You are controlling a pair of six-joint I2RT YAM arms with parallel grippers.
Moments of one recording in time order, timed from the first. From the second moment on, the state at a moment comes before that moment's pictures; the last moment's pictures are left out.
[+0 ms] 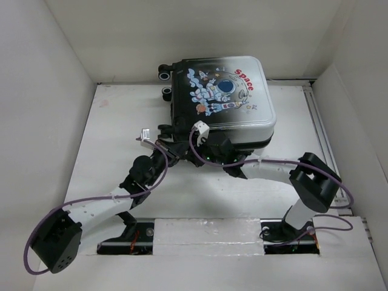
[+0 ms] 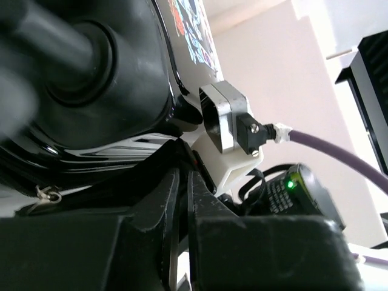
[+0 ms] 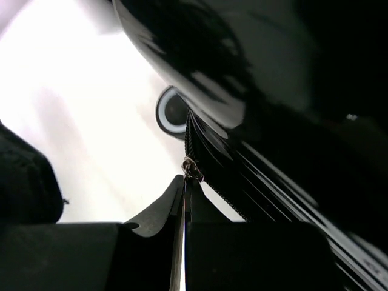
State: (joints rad) left arm -0.70 0.95 0.30 0.72 -0.09 -1.21; right arm 0.89 1.63 0.93 0.29 -0.14 0.31
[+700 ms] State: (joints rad) left arm -0.61 0.87 0.64 0.39 -0.38 -1.00; right arm 0.93 0.92 0.67 0.09 -0.03 0.41
